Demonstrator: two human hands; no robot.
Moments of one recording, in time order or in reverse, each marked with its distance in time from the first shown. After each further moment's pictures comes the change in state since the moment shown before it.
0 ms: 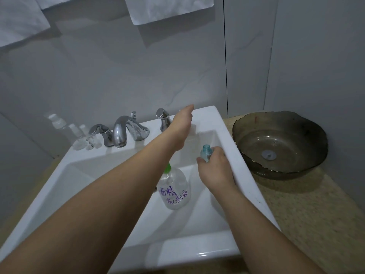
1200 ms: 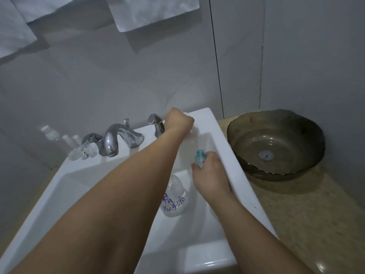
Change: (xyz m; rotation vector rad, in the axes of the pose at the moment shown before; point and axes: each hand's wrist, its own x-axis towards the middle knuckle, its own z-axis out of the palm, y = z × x) left_hand 0.026 0.014 0.019 0.598 0.350 0.184; right_hand -0.003 0.002 0.000 -0.005 -0.008 -0.034
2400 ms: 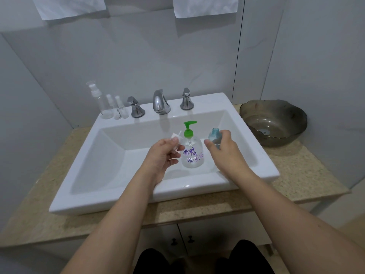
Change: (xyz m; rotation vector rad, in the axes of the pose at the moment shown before) left_hand -0.182 -0.188 -0.103 -0.995 -0.385 -0.115; right_hand -0.111 -0.021 -0.005 -0.137 -0.063 -0.207
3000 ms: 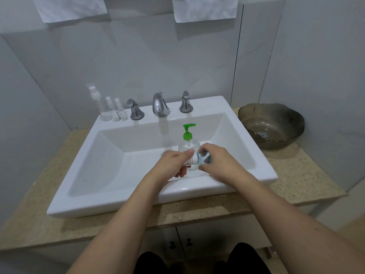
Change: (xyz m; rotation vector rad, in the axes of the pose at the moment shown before) left_hand -0.006 -0.006 0.015 0.535 -0.128 0.037; right_hand -0.005 0.002 0.003 -0.212 -0.248 -0.127
